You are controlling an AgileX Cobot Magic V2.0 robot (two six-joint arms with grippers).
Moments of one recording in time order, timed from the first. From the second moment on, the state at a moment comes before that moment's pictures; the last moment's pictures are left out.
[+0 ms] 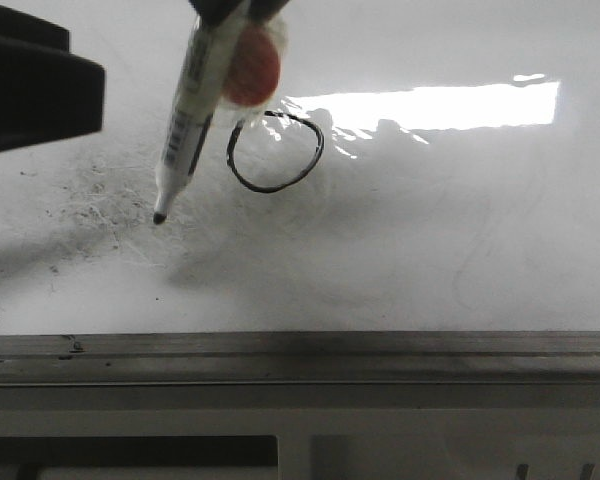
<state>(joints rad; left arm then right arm) -0.69 0.88 -0.33 0.70 -0.42 -0.43 0.97 1.25 -1.15 -0.10 0.74 0.16</state>
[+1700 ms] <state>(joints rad) -0.66 1.02 -0.44 0.08 -0.01 -0.61 0.97 1.27 -1.15 0.00 0.75 0.16</state>
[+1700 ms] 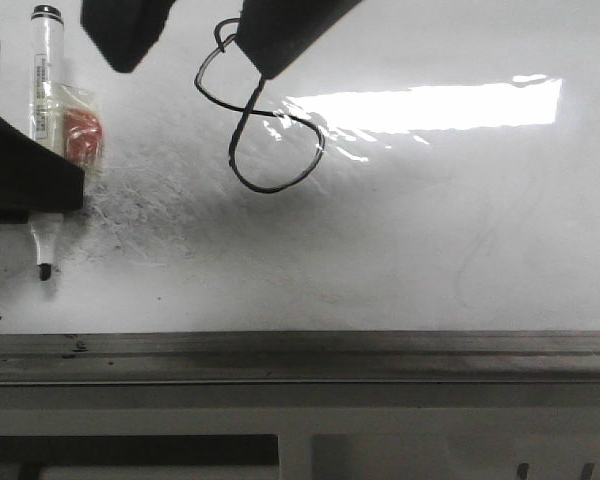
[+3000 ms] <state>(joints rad) -0.66 0.44 -0.38 0.34 0.13 -0.62 0.97 0.73 -0.59 -0.21 0.10 0.16</state>
